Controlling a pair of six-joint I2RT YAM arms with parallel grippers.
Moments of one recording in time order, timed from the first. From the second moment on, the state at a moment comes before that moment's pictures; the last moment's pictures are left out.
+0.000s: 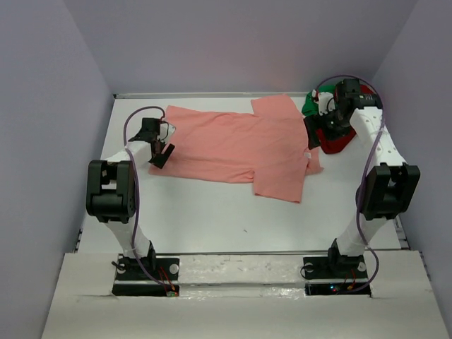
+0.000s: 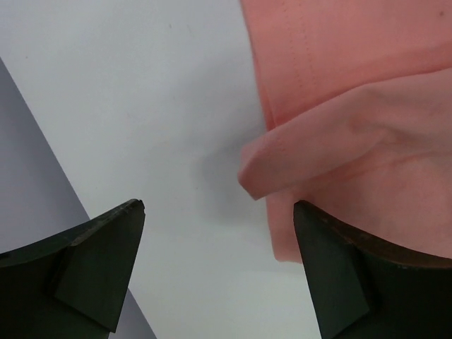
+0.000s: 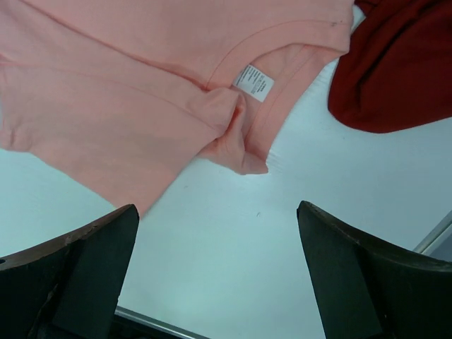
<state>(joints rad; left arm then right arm) -0.06 1.76 1.10 -0.29 -0.24 0.52 -0.01 1.79 1.75 -1.12 -0.23 -0.37</state>
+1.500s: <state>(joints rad) 0.01 1.06 0.84 -0.47 -0.16 0.42 0.33 1.68 1.26 -1.17 -0.42 -0.69</state>
